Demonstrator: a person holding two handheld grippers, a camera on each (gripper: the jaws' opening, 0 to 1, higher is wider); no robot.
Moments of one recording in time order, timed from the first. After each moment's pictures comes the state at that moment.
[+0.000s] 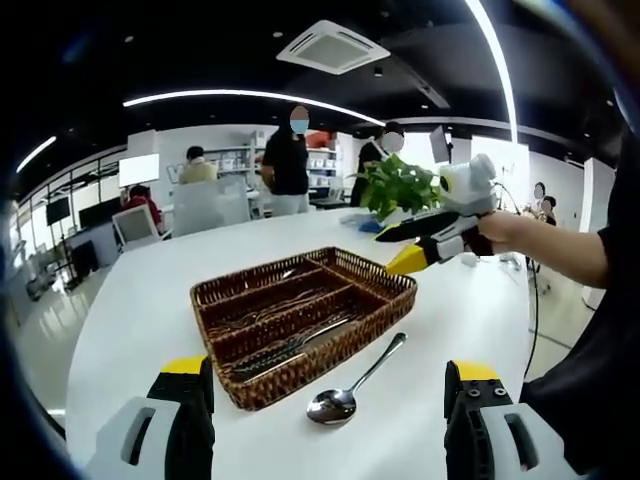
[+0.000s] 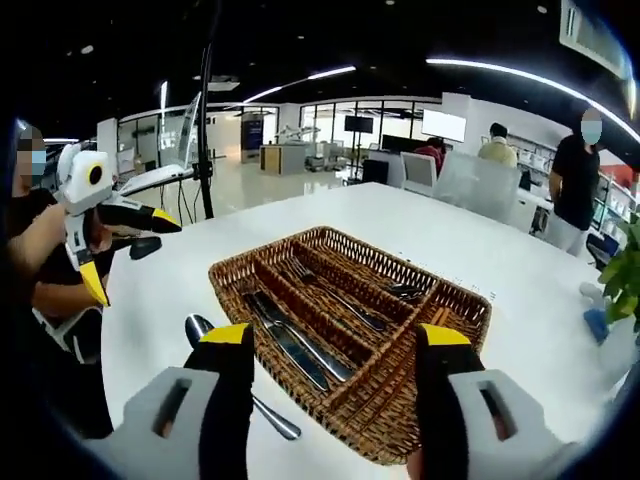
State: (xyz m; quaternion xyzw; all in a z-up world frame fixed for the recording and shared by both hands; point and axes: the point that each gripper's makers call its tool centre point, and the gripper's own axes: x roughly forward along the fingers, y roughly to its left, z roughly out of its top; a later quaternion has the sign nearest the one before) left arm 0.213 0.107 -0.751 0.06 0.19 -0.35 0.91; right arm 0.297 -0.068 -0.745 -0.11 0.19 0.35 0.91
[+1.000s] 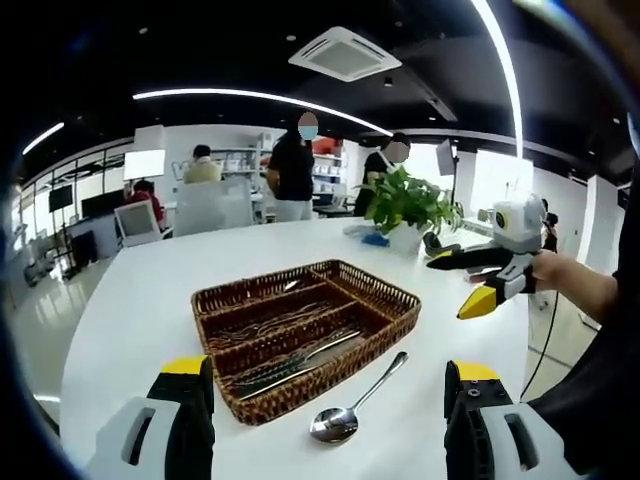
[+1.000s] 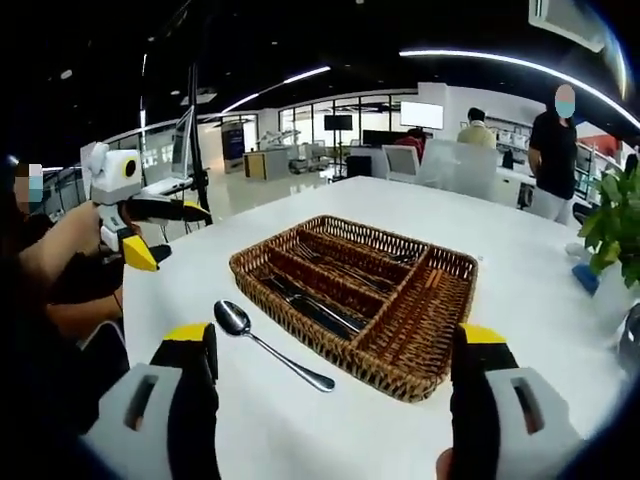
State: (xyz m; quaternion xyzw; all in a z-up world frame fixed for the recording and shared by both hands) left arm 0.227 0.107 -0.737 0.03 0.19 -0.35 0.91; right arm 0.237 -0.090 -0.750 -0.07 0.21 0.32 0.92
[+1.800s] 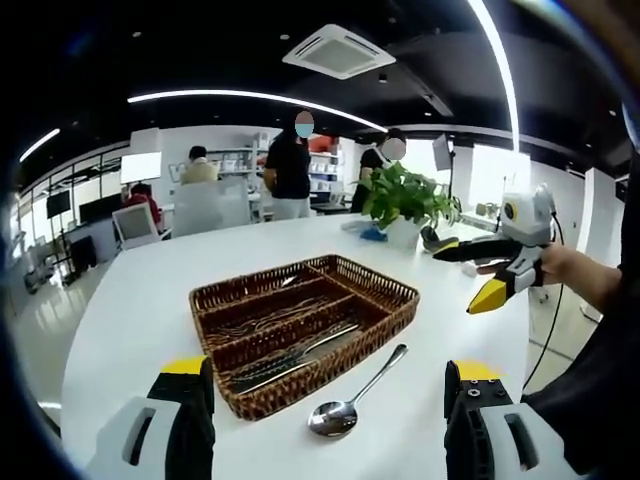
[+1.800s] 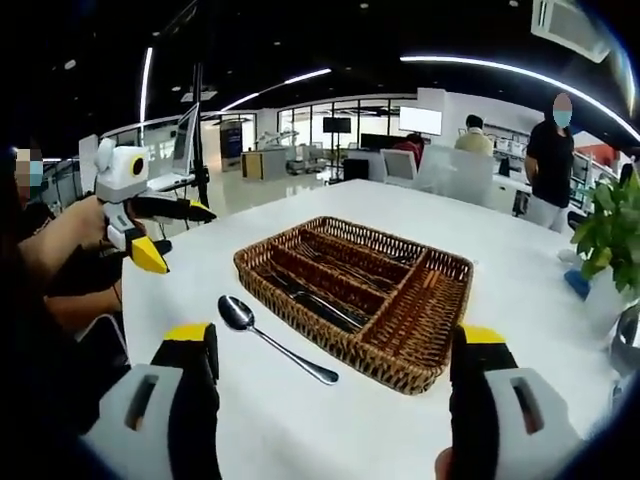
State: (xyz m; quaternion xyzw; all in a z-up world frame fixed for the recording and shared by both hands) left arm 0.222 0.106 -0.747 0.04 0.19 -0.36 0.91; right arm 0.226 -0.090 -0.747 -0.08 0.20 0.31 0.92
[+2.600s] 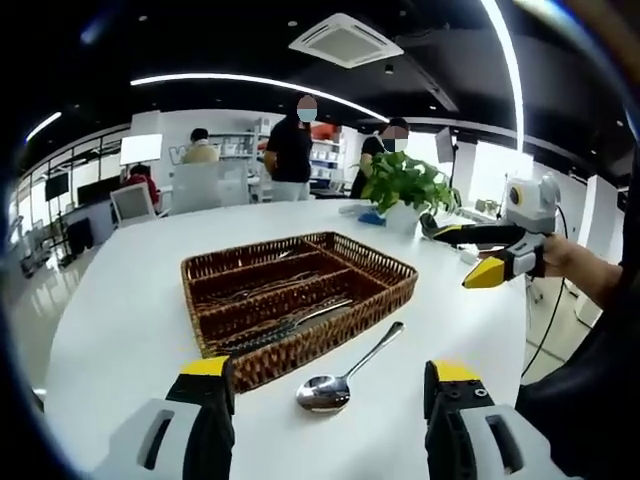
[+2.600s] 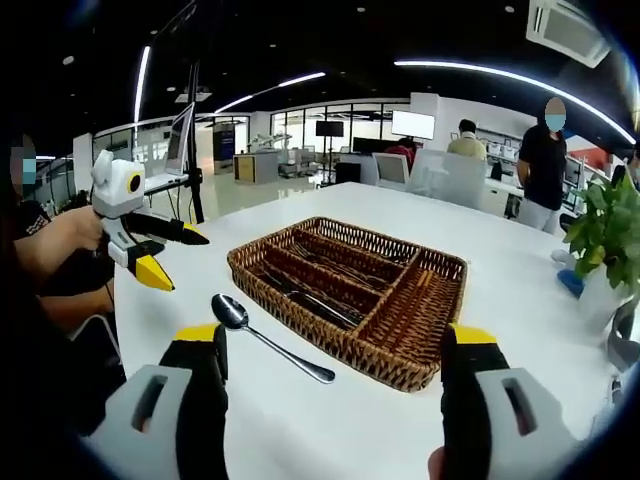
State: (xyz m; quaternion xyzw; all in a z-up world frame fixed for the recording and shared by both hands) left arm 0.213 0.104 -0.787 0.03 0.23 -0.36 0.90; right arm 0.224 -0.092 -0.754 -0.09 0.19 0.30 0.93
